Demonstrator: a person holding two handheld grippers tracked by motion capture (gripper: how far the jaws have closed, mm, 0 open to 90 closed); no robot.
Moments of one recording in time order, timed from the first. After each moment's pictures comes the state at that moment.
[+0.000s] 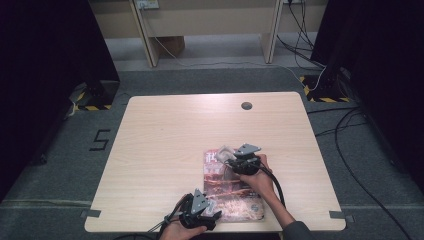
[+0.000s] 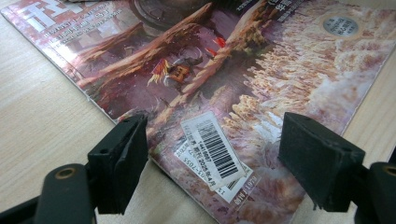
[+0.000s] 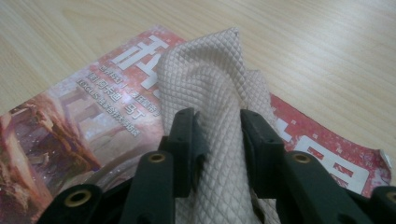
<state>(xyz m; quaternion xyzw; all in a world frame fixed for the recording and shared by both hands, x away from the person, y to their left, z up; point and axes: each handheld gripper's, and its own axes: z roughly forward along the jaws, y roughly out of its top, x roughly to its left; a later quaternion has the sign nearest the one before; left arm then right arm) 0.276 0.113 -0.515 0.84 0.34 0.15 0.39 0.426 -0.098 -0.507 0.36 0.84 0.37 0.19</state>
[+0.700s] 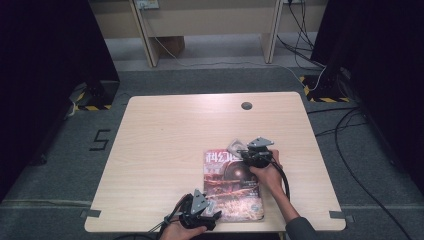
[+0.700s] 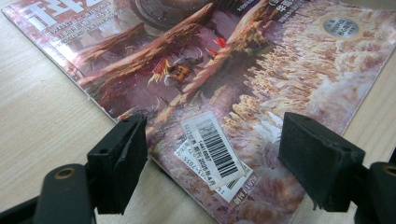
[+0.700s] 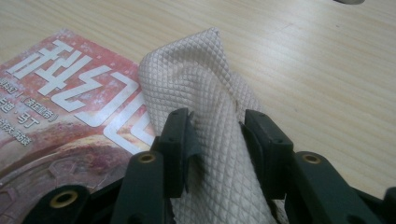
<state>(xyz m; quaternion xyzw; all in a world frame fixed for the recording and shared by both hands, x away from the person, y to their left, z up) 0.276 0.113 -0.515 0.84 0.34 0.16 0.39 0.446 -0.131 -0.507 0.43 0.80 0.36 0.22</state>
